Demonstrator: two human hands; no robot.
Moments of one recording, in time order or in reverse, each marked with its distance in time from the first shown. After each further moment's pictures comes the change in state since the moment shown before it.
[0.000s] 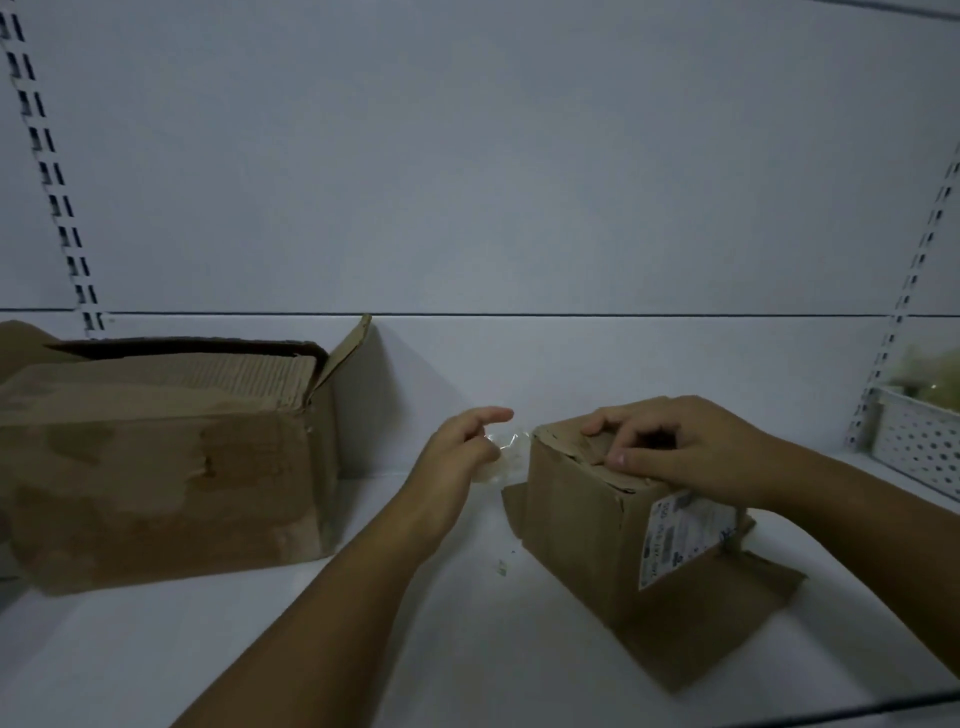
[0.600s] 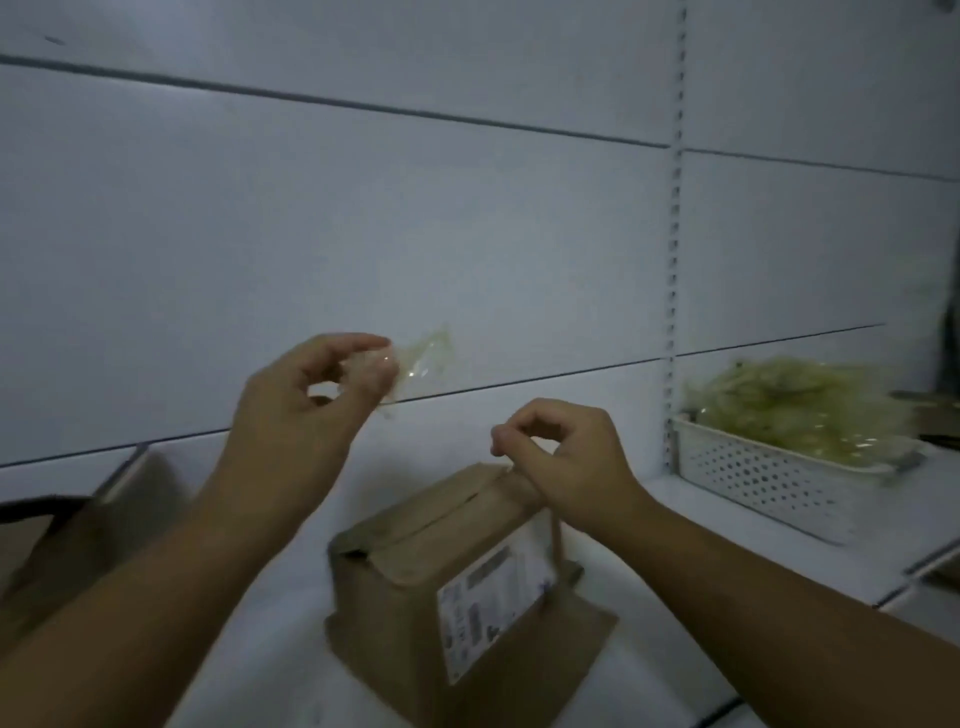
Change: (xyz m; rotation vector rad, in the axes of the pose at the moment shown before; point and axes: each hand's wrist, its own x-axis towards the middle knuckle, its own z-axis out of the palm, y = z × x) left_hand 0.019 0.131 0.026 0.080 0.216 0.548; right_hand -0.026 0.007 -0.030 0.140 0.795 -0.158
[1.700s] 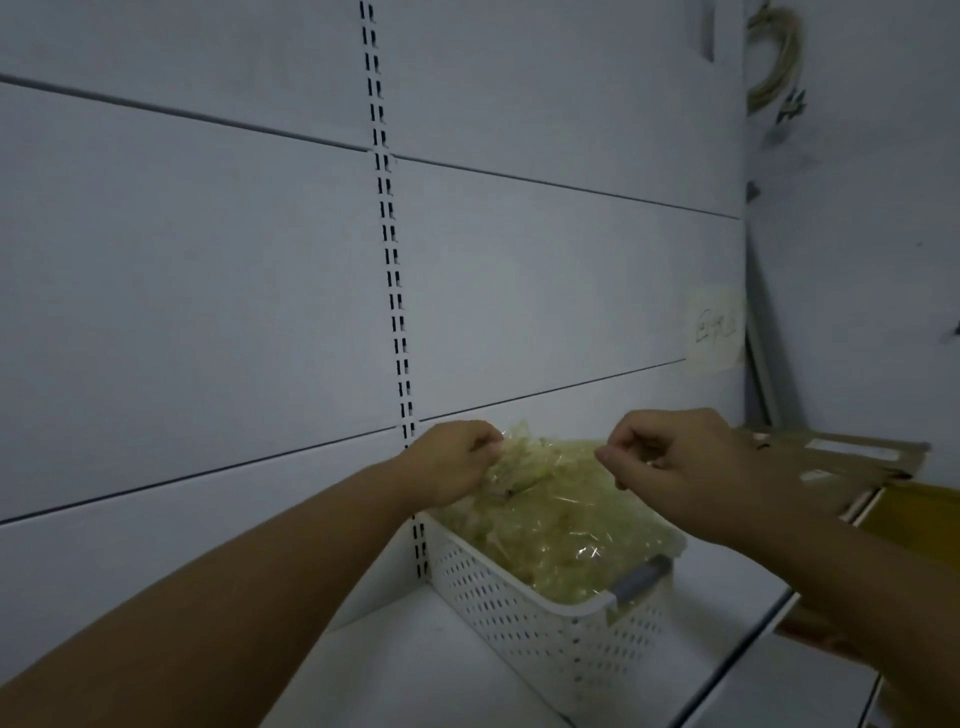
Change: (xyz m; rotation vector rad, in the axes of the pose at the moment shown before) left_hand 0.092 -0.010 0.484 0.294 -0.836 0.059; right_hand 0.008 0.168 -0.375 -0.676 0.016 0.200
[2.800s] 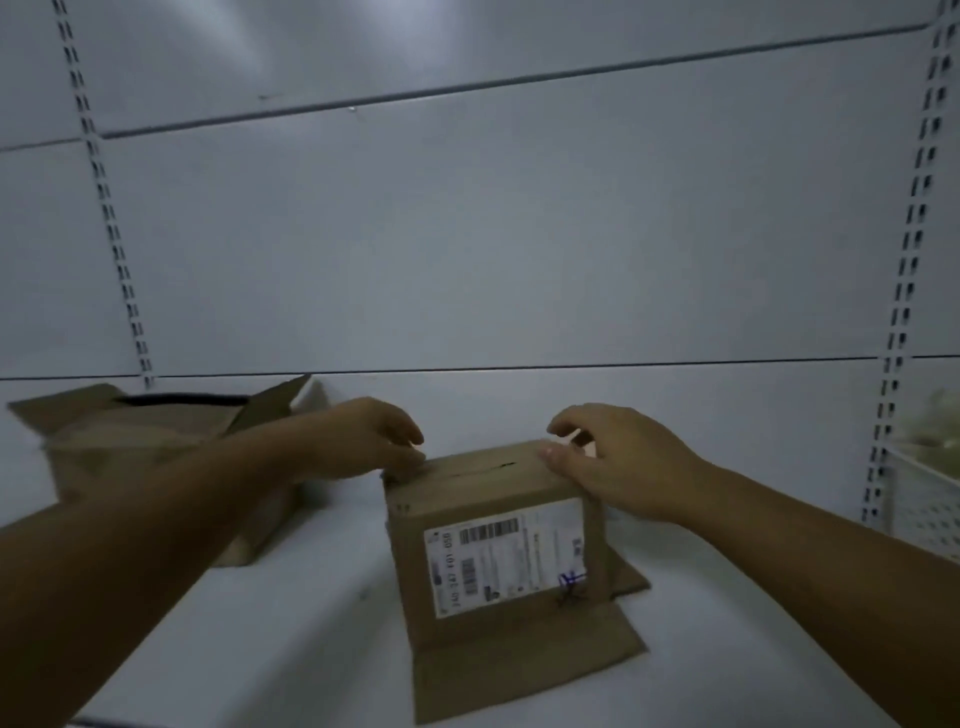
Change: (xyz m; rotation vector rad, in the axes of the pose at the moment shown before) left_hand -0.407 -0.096 -0.223 0.291 0.013 -0.906; right_hand -0.017 -0.284 0.211 0.361 -0.555 -0.573
